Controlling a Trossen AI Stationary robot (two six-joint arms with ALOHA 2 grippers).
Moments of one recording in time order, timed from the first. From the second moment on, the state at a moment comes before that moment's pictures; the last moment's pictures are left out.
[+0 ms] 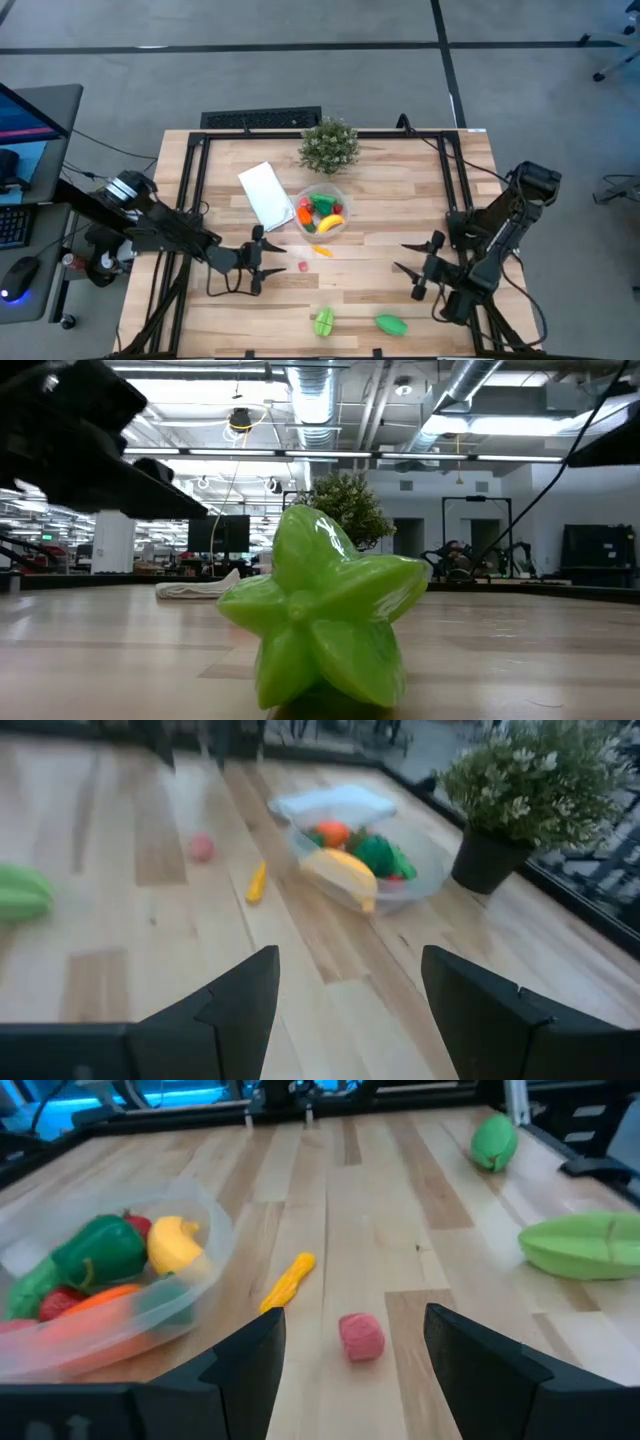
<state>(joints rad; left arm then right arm) -0.56 1.57 0.27 0.97 -0.56 -0.14 1.07 1.46 0.68 -0.75 1.22 1.27</state>
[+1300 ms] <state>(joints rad) -0.44 1.93 0.47 1.06 -0.40 -0.25 1.15 1.46 0.64 -0.65 1.33 1.31</state>
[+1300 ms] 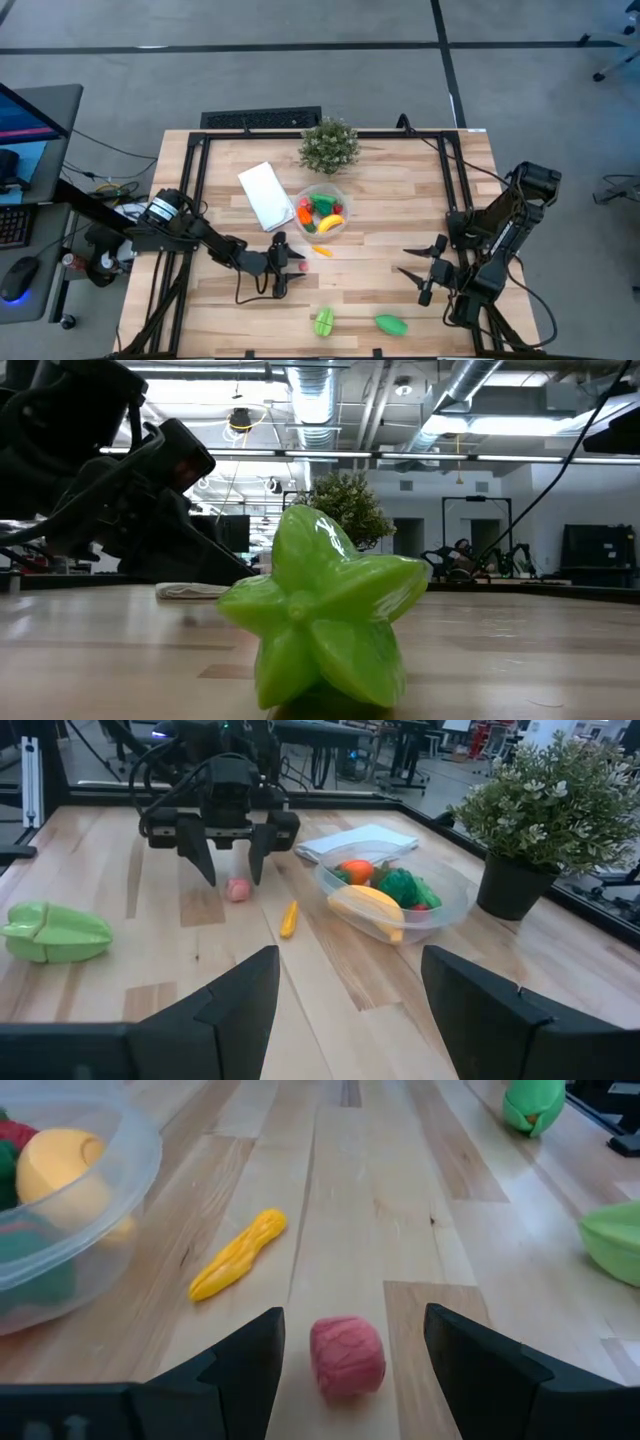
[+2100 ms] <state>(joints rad) -0.44 1.93 0.49 0.98 -0.40 -0.25 1.15 1.46 0.64 -0.63 1.33 1.31</state>
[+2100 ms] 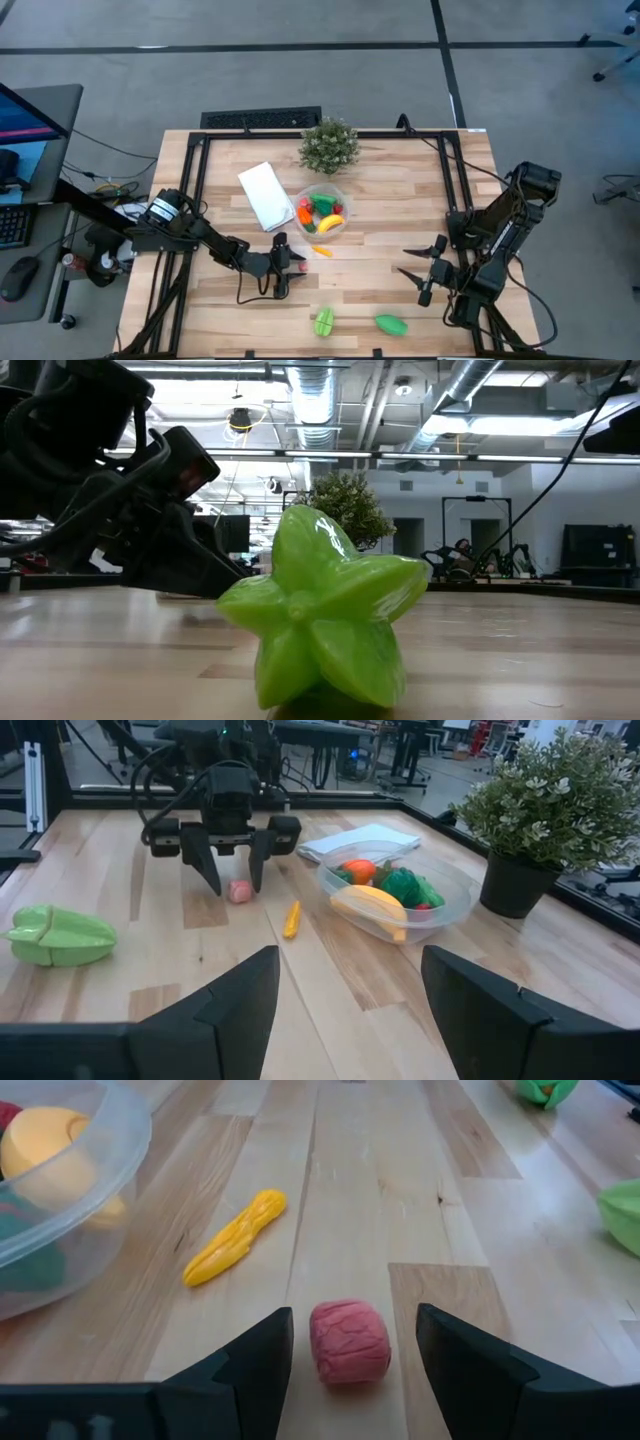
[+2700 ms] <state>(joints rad) -0.44 1.93 0.49 0.98 -0.43 -0.26 1.15 1.46 0.64 -0.63 1.33 1.31</state>
